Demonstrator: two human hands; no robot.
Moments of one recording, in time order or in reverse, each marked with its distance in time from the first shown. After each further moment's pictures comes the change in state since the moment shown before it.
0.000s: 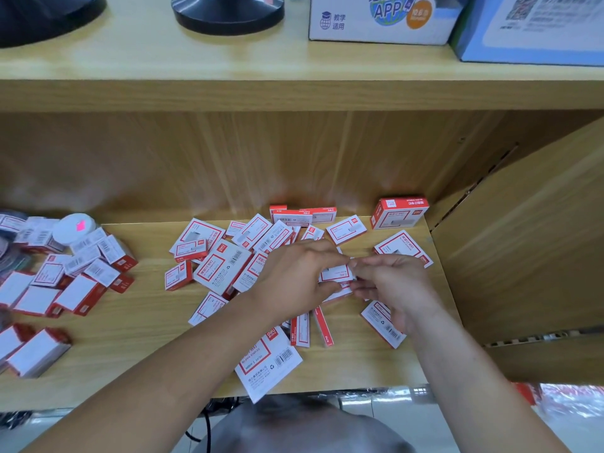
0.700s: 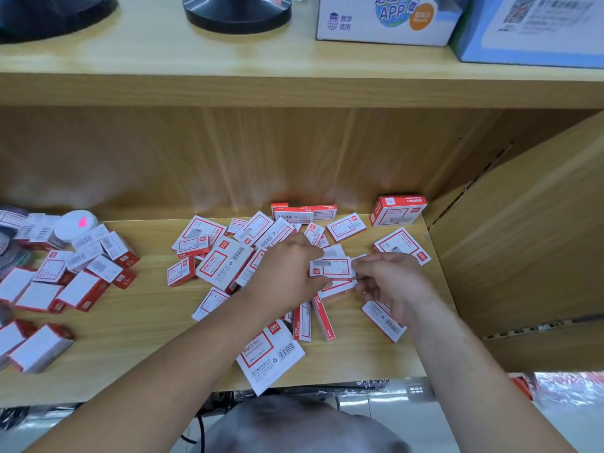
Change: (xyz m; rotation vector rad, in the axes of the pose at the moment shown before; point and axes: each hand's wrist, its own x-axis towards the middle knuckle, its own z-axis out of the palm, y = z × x) left_hand -0.009 -0.006 -0.008 -0.062 -0.075 -0.227; right_hand 0.001 -0.002 0.002 -0.079 0.024 0.102
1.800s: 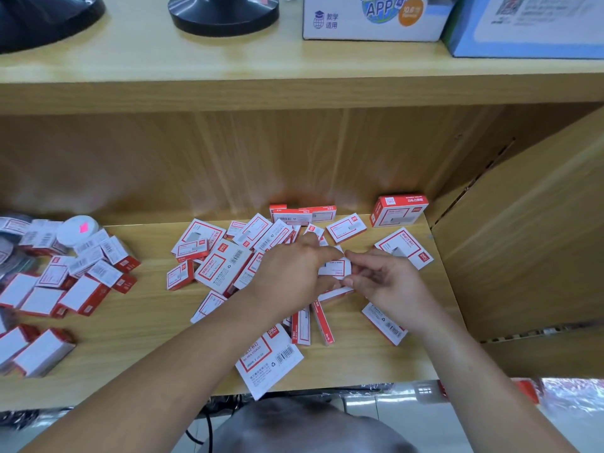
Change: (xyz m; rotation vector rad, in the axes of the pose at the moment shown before) left_hand 0.006 0.022 -0.012 0.197 -0.109 0.040; right_hand 0.000 0.018 -0.013 -0.323 -0.266 -0.664
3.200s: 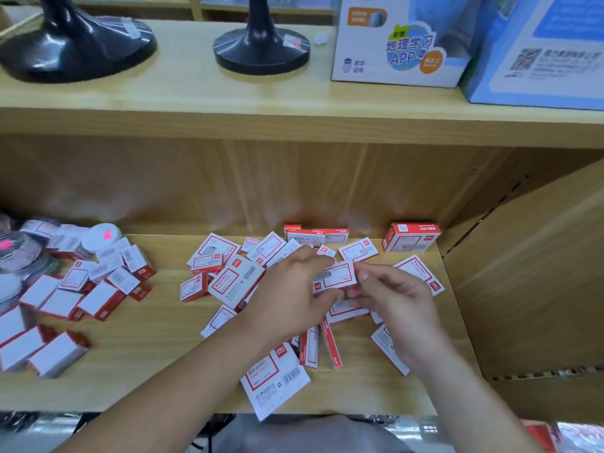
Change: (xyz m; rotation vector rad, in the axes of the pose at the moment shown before) left_hand -0.019 -0.009 -0.005 -0.288 0.296 -0.006; right_hand -0.003 -0.032 0.014 0.557 0.207 0.194
